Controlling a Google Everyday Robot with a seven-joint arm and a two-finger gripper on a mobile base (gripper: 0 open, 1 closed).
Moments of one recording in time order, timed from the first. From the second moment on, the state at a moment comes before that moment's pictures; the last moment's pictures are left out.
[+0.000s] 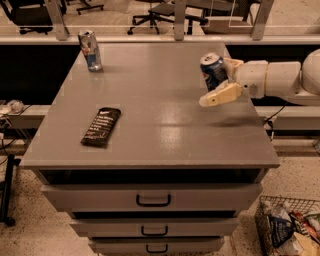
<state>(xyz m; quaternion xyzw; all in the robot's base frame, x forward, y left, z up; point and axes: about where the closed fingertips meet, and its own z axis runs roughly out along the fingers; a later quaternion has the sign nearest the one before) 0.658 -0.152 0.890 -0.45 0.66 0.27 0.54</state>
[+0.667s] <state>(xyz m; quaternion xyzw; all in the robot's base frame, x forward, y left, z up) 0.641 -0.090 0.905 -0.48 0.61 0.33 0.53</state>
